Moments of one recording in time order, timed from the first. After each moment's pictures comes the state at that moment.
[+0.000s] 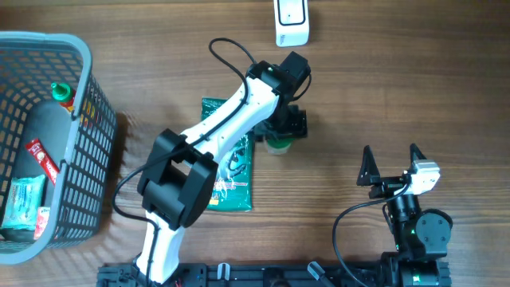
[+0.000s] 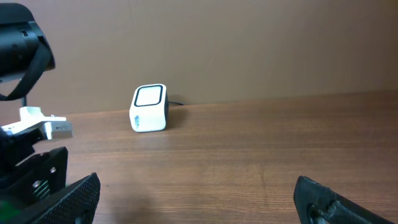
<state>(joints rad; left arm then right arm) -0.66 2.12 1.76 -1.15 0.16 -0.67 -0.01 0.02 0.01 0.00 -0.08 0.11</state>
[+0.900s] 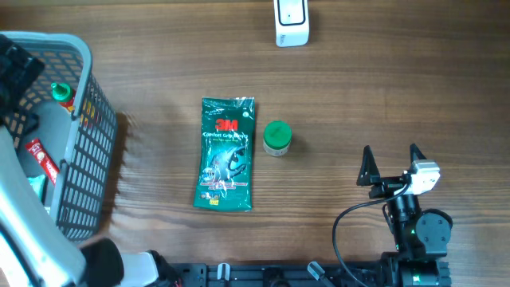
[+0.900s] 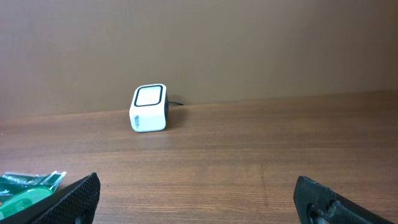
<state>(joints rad) 0.37 1.58 2.23 -1.53 -0.32 -0.53 -0.01 0.02 0.01 0.00 -0.08 0.11</state>
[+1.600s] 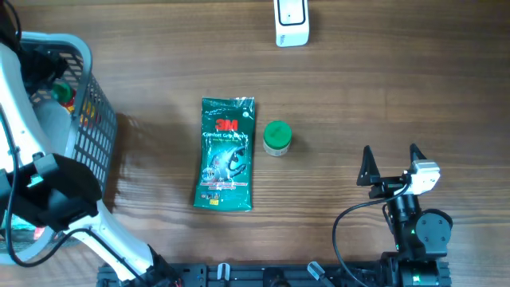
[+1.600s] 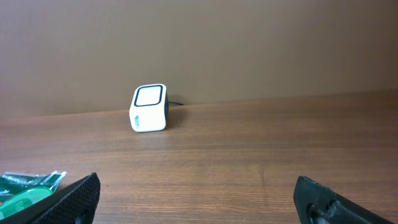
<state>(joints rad) 0.45 2.06 2.21 -1.48 -0.19 -0.52 -0.01 0.02 0.01 0.00 -0.08 0.11</state>
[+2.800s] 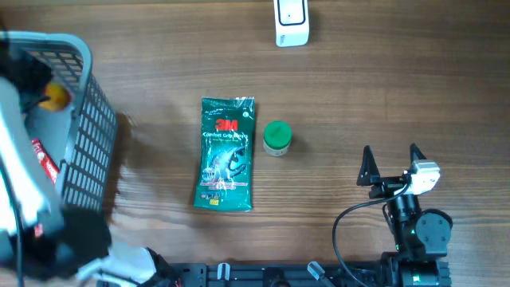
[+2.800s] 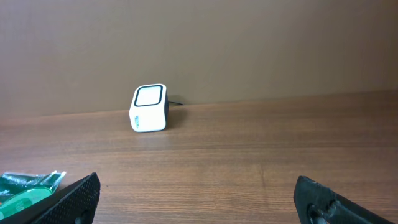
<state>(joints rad) 0.47 1.74 1.93 -1.24 -0.11 -0.52 -0.01 0.02 0.01 0.00 -0.08 0.11</state>
